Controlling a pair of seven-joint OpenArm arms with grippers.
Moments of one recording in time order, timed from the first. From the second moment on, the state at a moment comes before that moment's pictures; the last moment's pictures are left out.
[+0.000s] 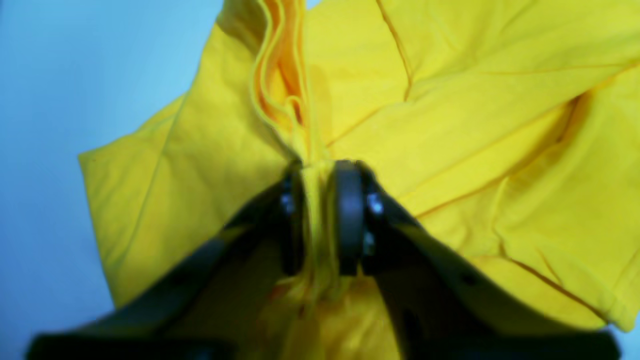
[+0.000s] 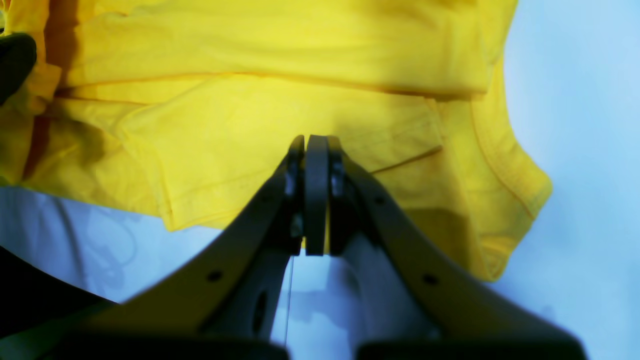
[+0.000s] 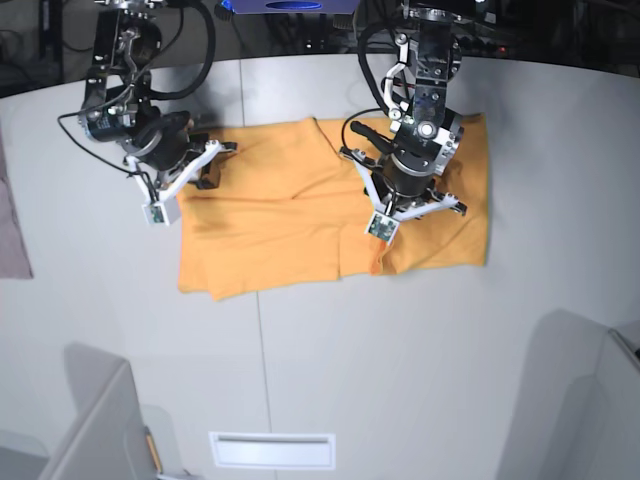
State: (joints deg) left arm 12.4 3.5 5.5 105.3 16.9 -16.8 48.8; right arm -16.2 4.6 7.9 110.1 26.5 11.6 -63.1
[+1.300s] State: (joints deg) left arm 16.5 1.9 -8.7 109.6 16.6 -17.1 48.7; right arm -16.3 4.5 8.0 110.0 26.5 11.6 -63.0
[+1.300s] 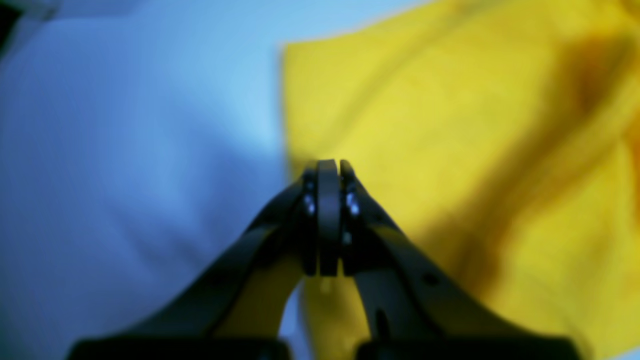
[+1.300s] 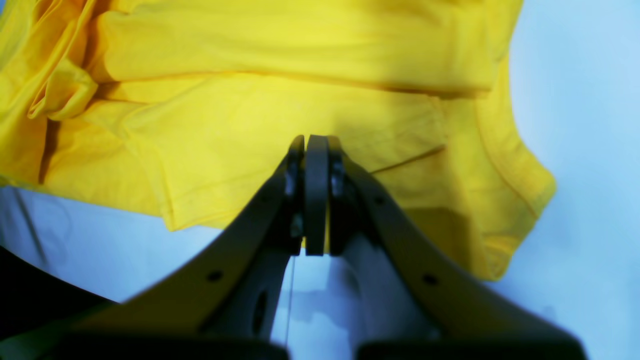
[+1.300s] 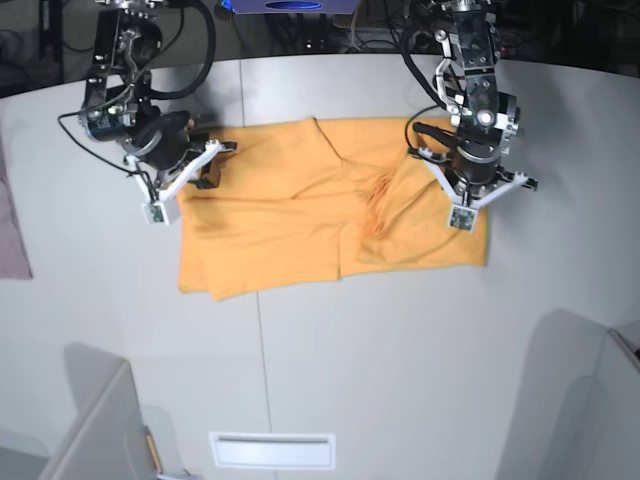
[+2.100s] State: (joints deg) left arm 17.6 2.5 2.8 109.9 15.6 -17.6 48.6; right arm -14.3 4.4 14.8 110.0 26.4 11.6 -63.0
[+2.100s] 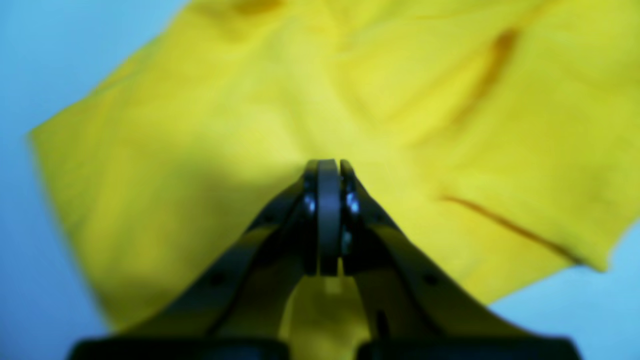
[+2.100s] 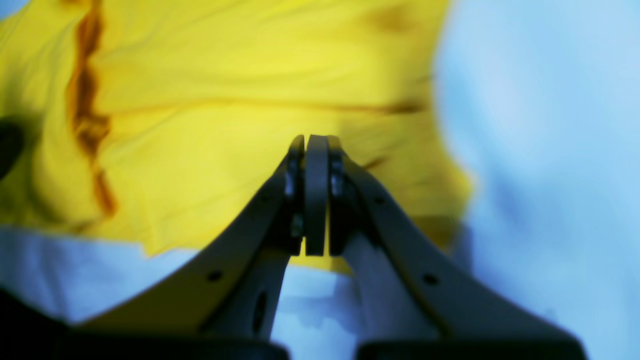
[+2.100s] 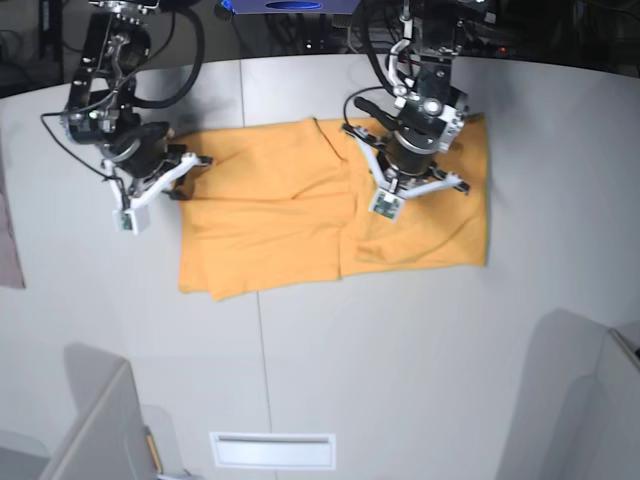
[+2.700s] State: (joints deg) left arm 20.5 -6.6 -41.8 109.8 -4.8 -16.8 48.6; right arm 10.0 8.6 24.9 80.3 28.1 24.0 -80.2
